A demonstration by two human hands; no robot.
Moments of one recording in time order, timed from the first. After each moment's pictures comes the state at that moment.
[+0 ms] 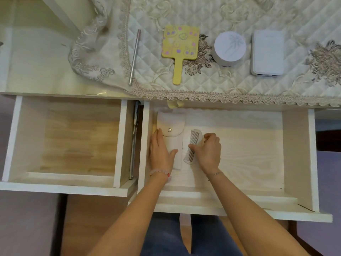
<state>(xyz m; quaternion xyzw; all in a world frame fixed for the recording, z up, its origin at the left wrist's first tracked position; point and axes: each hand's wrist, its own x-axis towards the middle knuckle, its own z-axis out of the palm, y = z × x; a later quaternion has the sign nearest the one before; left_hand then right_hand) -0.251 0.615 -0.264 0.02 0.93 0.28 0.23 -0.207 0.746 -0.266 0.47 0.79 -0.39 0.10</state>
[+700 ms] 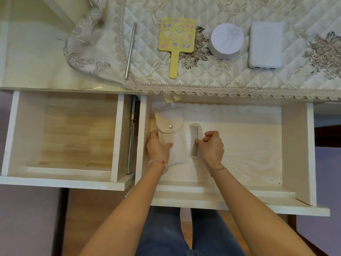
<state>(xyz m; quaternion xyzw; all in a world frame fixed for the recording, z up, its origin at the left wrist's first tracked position) -0.260 0.624 -0.248 -0.17 0.86 0.40 0.28 -0.198 0.757 -0.265 0.52 0.73 -0.44 0.08</state>
